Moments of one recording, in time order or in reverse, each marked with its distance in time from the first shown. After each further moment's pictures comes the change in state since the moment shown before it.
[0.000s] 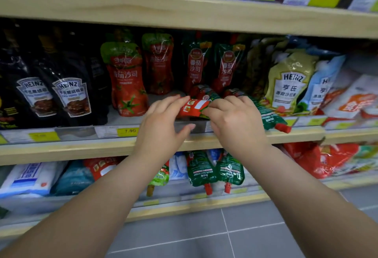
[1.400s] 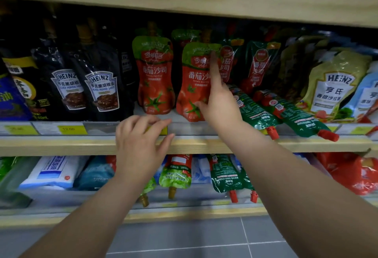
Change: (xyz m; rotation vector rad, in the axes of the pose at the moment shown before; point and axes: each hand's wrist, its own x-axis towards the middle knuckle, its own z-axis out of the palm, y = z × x) left_hand -0.053 -0.084 -0.020 0.364 0.257 -0.003; right_hand 0.082 -0.056 0.069 0.642 0.040 0.382
